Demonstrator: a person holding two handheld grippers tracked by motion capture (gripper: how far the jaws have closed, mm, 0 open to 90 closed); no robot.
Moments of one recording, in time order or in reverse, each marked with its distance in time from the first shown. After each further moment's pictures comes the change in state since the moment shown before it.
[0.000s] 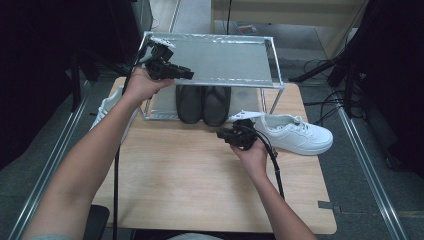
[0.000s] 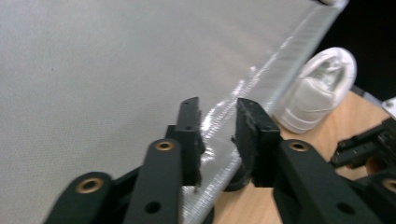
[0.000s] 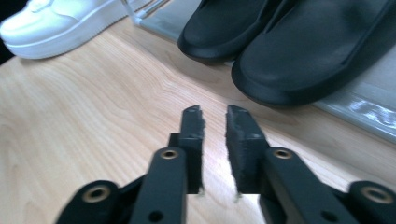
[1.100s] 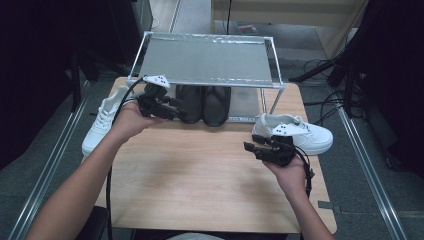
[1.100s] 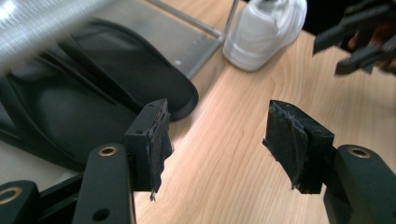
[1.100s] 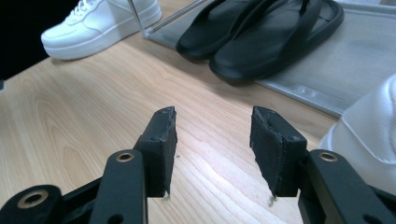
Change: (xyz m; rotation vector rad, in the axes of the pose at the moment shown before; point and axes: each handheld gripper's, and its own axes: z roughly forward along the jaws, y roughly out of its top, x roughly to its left) left arm -0.054 -0.084 -0.009 0.072 -0.058 0.091; right arm -0.013 -0.039 -0.103 -0.118 -0.014 -0.045
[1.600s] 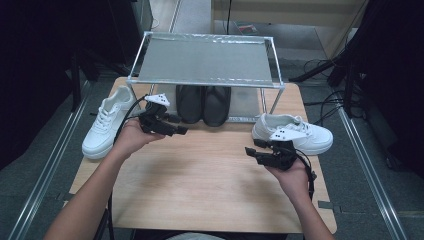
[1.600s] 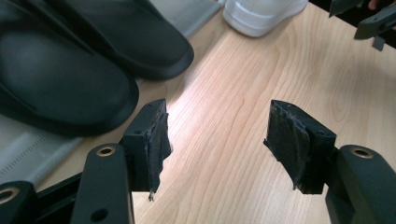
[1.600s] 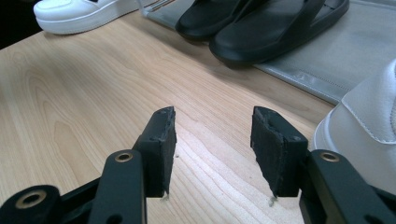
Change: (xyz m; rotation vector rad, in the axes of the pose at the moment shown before) left arm -0.001 -0.047 0.023 0.024 -0.035 -0.071; right arm -0.001 -0.010 -0.001 0.044 -0.003 -0.059
